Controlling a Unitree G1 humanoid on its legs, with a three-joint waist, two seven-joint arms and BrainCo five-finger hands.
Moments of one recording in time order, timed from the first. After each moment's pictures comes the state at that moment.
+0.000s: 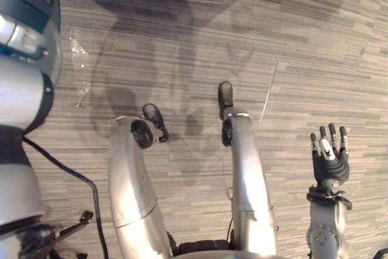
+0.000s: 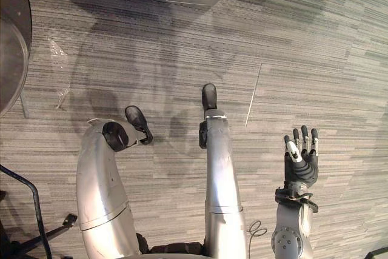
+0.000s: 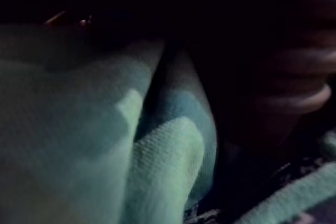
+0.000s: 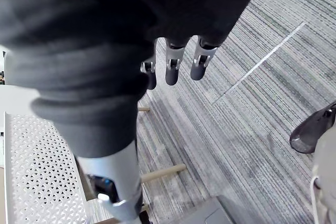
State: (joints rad) left arm -1.90 0.81 -0.90 0.75 0.16 0.14 0.55; right arm 0.24 -0.10 -0.22 -0.17 0.93 -0.24 0.02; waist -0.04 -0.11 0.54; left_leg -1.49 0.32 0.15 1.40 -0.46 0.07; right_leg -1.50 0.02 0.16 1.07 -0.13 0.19
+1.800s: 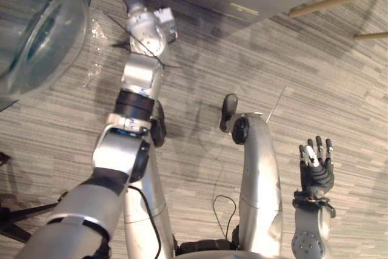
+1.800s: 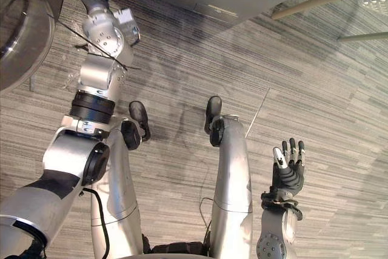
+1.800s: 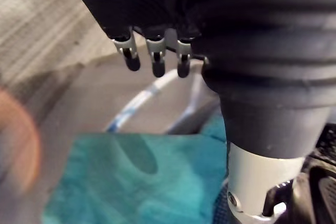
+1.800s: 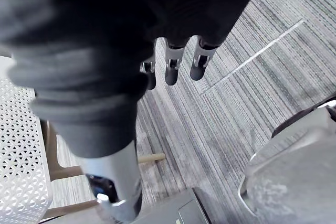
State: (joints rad) left arm -1.17 0.23 -0.03 0.59 -0.24 -0.05 0.62; right arm 0.30 -0.02 -0.10 -0.17 0.83 -0.30 -0.13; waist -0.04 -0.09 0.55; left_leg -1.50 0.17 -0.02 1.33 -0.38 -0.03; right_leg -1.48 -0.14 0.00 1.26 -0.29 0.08
